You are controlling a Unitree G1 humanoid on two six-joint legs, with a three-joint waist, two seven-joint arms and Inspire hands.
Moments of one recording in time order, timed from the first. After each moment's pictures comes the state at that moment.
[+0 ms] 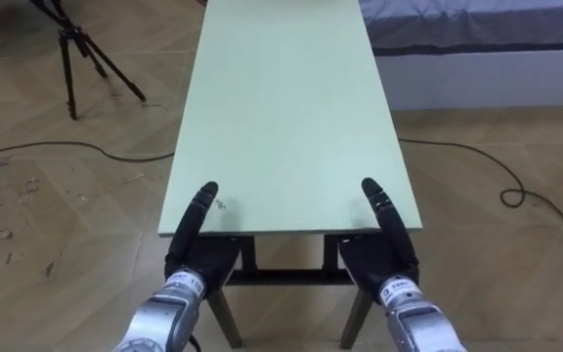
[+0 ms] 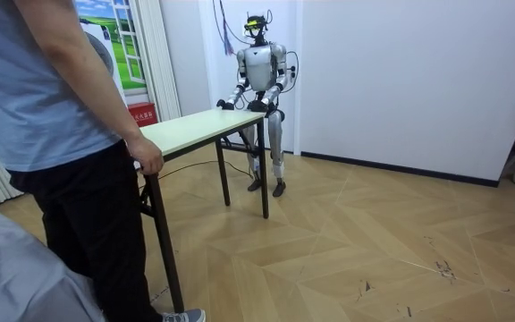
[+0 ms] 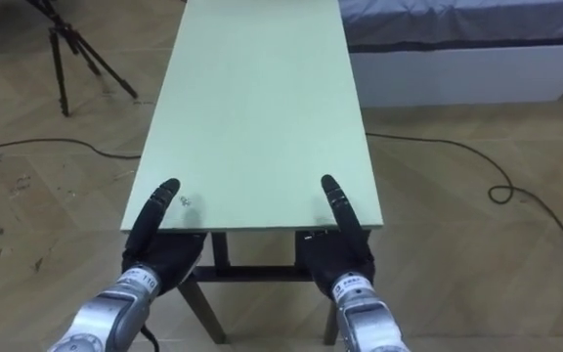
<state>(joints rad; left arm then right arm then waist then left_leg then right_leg) 0.00 0.05 -0.09 0.32 -1.65 0.05 0.25 0.01 -0.06 0.20 0.38 1.61 -0.04 -0.14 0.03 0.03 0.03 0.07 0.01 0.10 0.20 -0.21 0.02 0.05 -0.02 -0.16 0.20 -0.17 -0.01</state>
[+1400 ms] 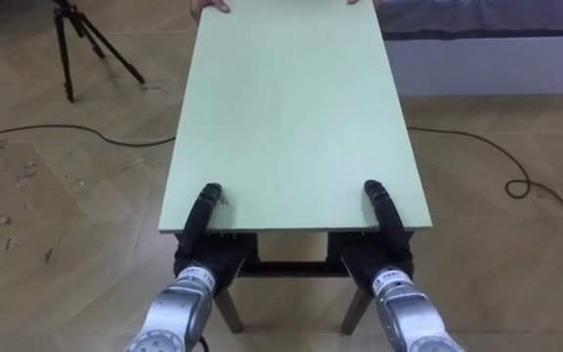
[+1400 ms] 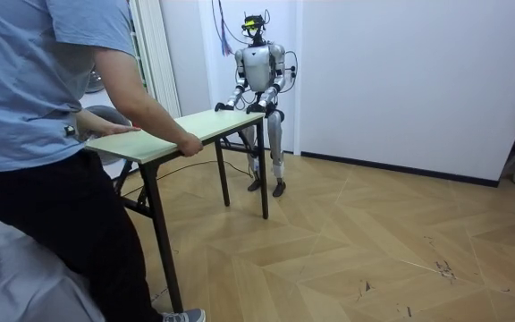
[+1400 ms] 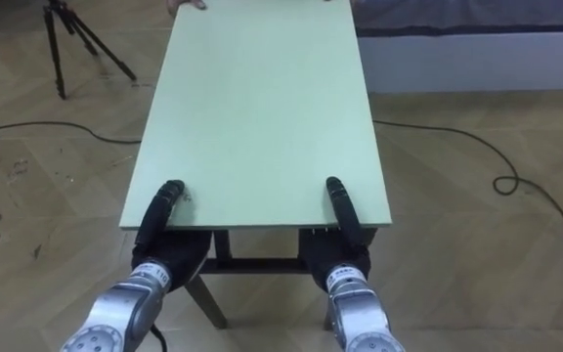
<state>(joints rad) -0.01 0.02 -0.14 0.33 -1.60 -0.01 0.25 -0.02 -0.07 0.24 0.37 1.61 -0.12 -0.17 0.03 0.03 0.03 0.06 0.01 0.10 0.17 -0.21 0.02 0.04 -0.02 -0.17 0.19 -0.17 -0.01</state>
